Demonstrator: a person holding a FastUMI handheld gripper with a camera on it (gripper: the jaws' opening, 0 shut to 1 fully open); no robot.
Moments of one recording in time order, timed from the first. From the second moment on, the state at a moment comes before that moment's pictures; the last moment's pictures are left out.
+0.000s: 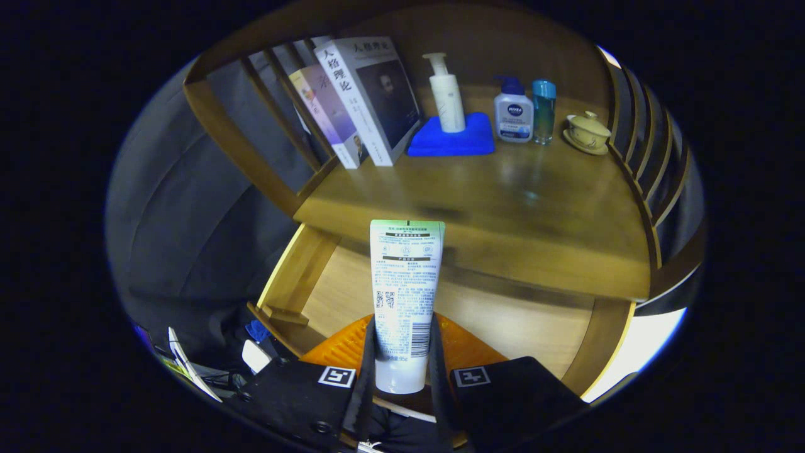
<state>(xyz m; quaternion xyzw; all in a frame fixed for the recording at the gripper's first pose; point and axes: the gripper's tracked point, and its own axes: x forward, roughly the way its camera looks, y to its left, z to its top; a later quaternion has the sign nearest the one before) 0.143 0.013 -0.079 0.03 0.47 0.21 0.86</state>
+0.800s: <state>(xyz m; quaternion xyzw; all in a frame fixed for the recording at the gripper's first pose) 0.290 -0.018 -0.079 0.12 0.46 0.09 0.88</state>
